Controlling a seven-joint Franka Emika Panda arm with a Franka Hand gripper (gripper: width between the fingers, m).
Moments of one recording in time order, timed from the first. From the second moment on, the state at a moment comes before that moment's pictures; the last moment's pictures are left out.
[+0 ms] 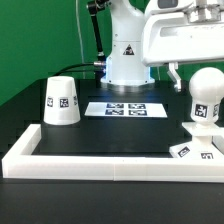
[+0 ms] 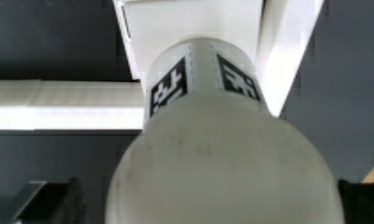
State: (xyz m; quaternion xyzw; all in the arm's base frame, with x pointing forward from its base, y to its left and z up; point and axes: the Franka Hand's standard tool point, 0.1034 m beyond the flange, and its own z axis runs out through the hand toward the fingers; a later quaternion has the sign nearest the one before) arm 0.599 0.094 0.136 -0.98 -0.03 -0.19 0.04
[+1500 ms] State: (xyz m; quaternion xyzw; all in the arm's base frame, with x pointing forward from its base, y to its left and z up) arm 0.602 0.093 0.127 -1.00 -0.04 0.00 0.05
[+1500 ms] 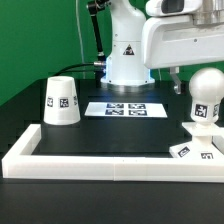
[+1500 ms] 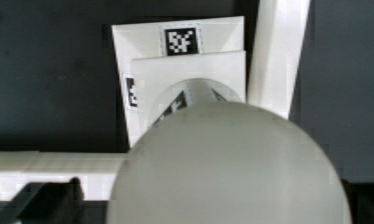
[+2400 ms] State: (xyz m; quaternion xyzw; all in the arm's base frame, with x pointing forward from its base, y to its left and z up) arm 0.602 0.095 0.126 -0.99 0.09 0.00 0.06
